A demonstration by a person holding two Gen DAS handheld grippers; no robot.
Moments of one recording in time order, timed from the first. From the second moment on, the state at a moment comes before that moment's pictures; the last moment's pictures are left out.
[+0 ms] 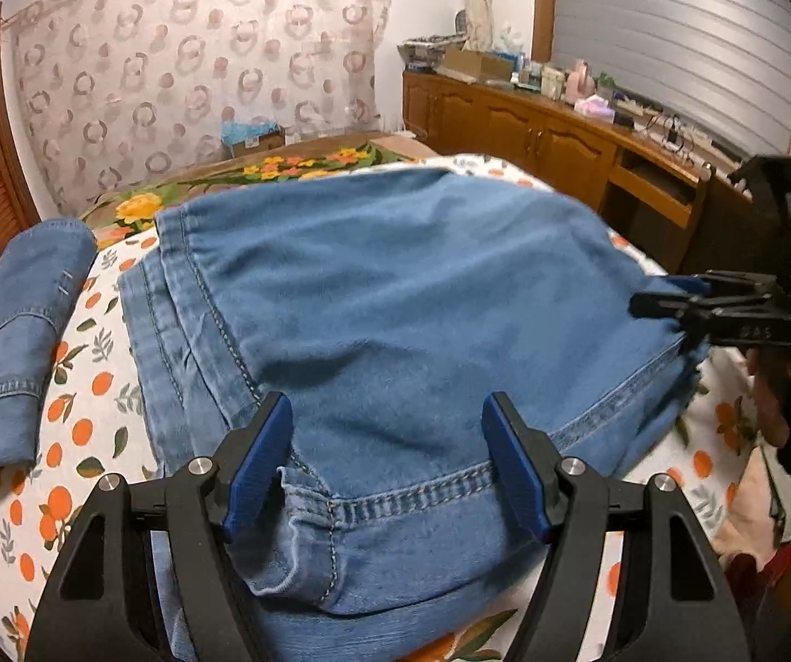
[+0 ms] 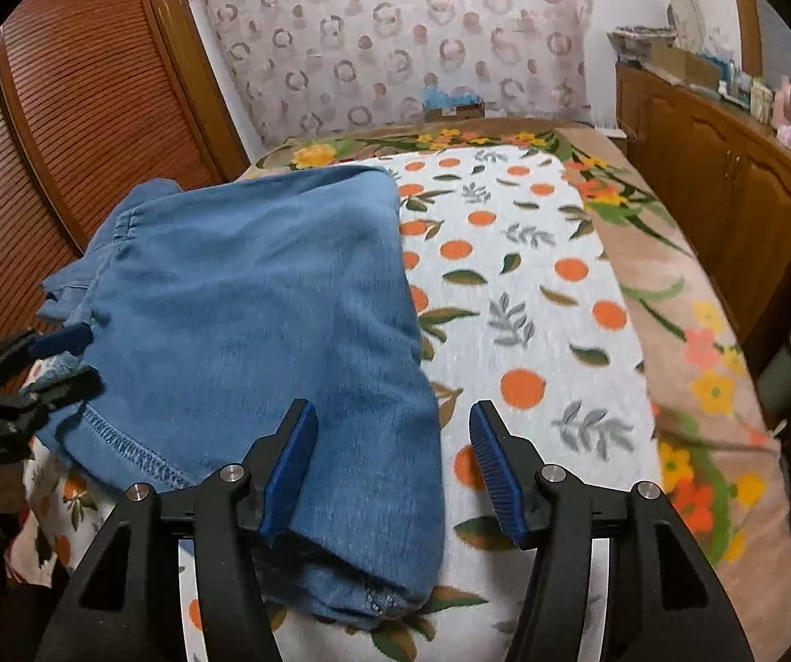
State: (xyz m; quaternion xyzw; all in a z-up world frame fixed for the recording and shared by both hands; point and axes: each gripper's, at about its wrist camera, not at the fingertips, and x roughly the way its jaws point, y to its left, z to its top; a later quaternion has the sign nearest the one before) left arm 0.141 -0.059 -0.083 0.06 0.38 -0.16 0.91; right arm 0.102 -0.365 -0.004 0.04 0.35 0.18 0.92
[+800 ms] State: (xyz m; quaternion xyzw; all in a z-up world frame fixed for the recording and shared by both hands) left arm 0.146 -0.050 -0.095 0.03 0.39 -0.16 0.91; right arm 0.089 -0.344 0.006 0.06 0.33 0.22 0.92
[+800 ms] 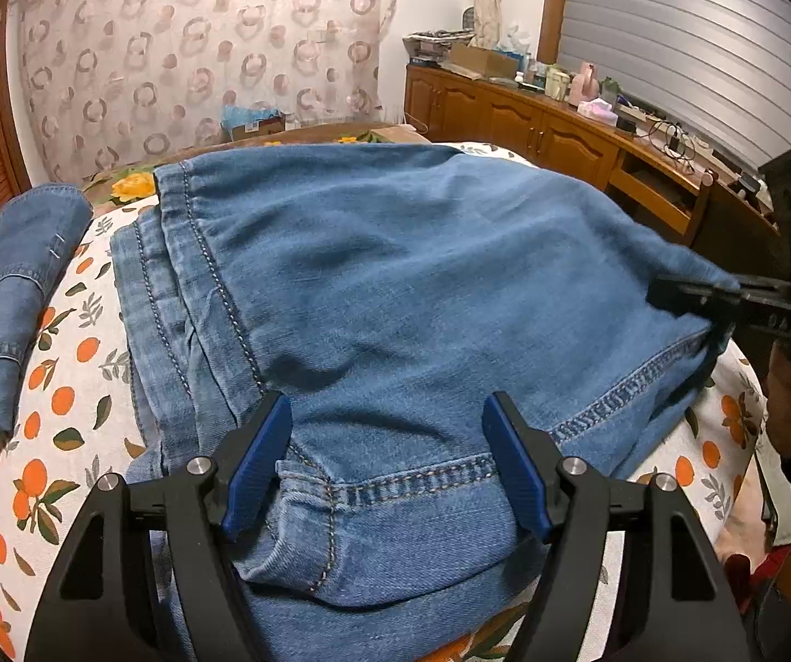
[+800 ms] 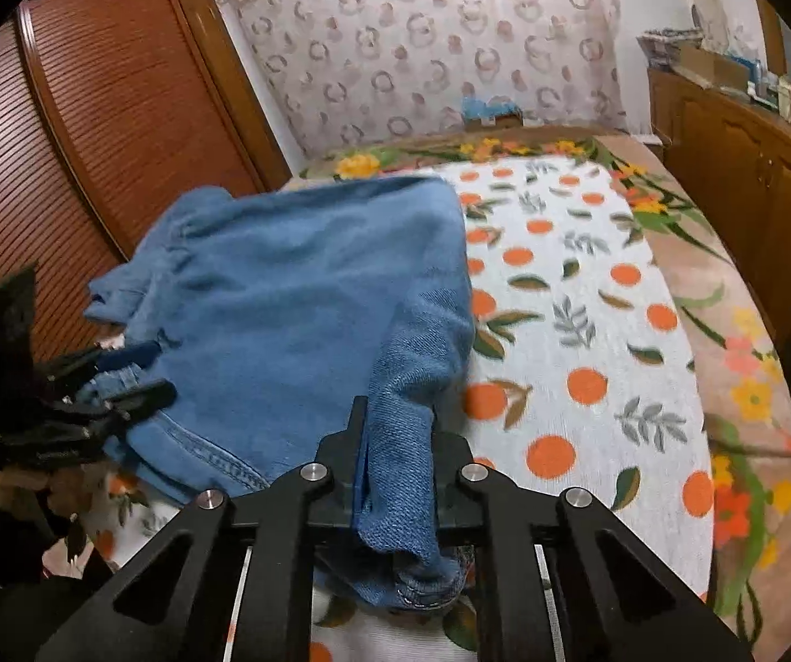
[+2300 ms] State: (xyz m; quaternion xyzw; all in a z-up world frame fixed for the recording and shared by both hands) left arm 0.094 0.111 -0.056 -0.05 0.33 -0.02 0.94; right arm 0.038 -0.083 0.020 -0.11 0.31 0.44 0.84
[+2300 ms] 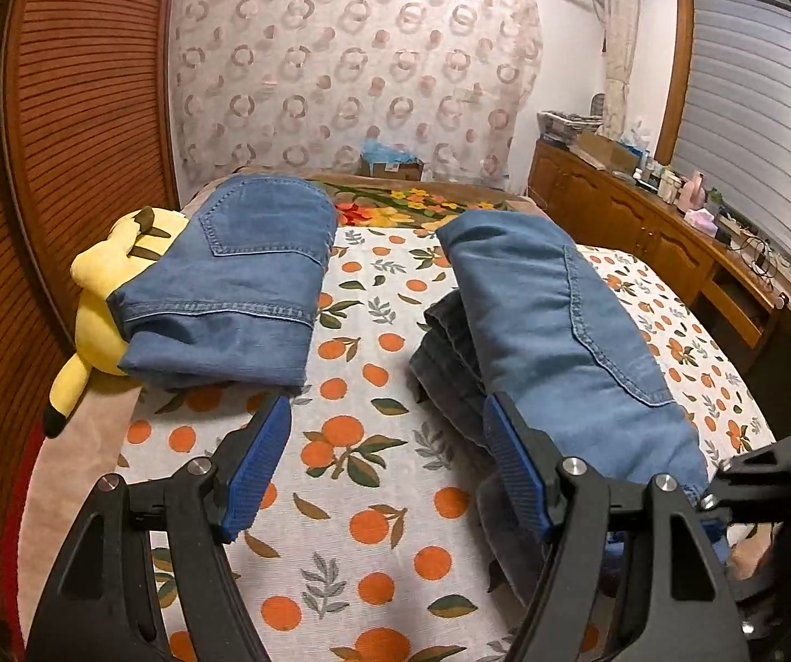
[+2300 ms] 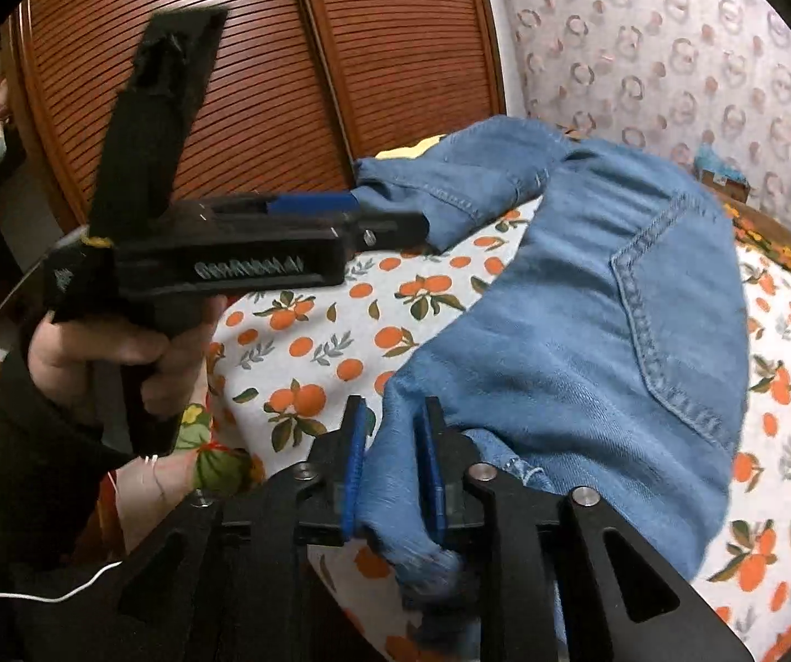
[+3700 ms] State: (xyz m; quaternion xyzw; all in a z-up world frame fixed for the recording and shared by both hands) left arm 0.204 0.087 -0.108 -0.07 0.40 -0.11 0.90; right arm 0.242 -0.110 -0.016 0.01 0.40 0.41 0.82
